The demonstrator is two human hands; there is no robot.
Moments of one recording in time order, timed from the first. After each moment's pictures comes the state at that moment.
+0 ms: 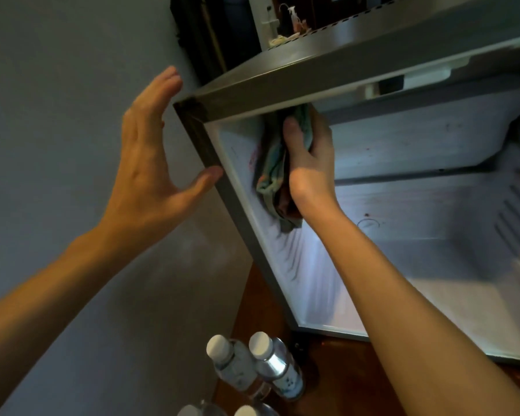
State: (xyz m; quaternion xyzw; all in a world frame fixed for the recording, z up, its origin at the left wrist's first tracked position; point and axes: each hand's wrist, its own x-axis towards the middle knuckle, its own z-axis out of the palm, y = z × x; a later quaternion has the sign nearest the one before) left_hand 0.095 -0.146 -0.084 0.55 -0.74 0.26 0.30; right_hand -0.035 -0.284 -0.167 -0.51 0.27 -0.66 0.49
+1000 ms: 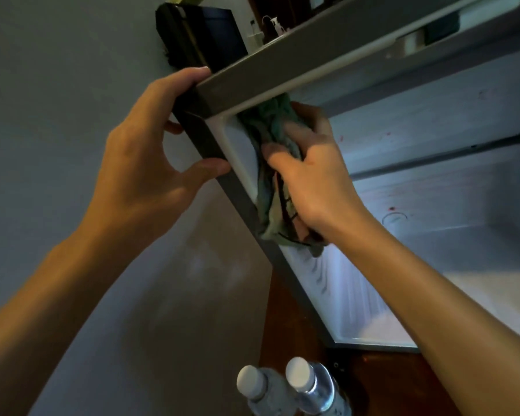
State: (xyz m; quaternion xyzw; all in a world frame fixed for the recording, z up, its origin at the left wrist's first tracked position) left_hand 0.105 -0.161 -0.065 0.53 -0.77 0.23 0.26; right_hand -0.035 -0.254 -0.162 -0.63 0.27 -0.60 0.42
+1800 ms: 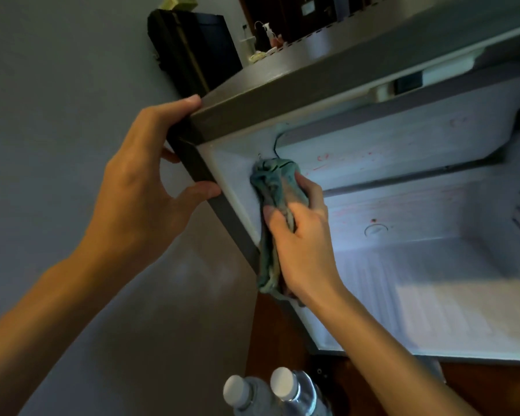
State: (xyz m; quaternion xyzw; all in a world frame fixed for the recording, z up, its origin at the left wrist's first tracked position) left_hand 0.100 -0.158 -0.068 0.55 -0.76 0.23 0.27; right_hand -0.028 -0.225 -0.210 -0.59 0.32 -0.59 0.45
